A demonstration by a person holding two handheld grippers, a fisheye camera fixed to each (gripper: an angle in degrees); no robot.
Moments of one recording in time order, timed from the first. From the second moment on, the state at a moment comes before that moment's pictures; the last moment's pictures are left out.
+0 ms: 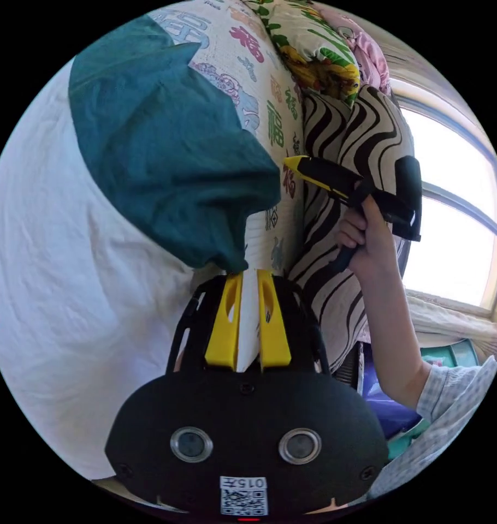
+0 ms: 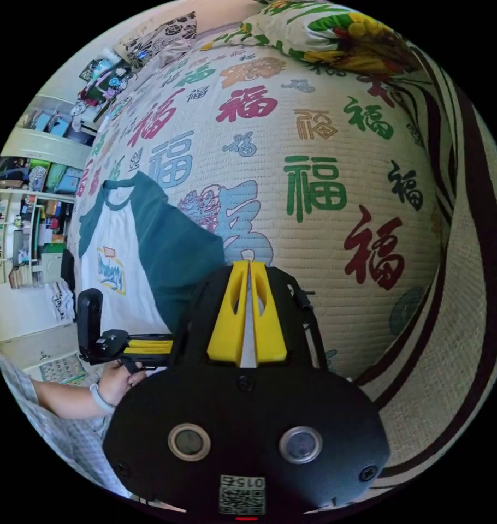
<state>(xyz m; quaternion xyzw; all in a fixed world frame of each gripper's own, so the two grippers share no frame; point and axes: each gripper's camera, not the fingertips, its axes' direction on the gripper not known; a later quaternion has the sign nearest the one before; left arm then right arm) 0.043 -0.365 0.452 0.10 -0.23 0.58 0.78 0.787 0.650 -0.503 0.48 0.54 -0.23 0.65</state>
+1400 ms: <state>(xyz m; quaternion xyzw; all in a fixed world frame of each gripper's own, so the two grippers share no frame) -0.259 -0.209 0.097 0.22 -0.36 0.45 0.79 1.088 0.608 -0.296 0.44 0.42 -0.11 0.78</state>
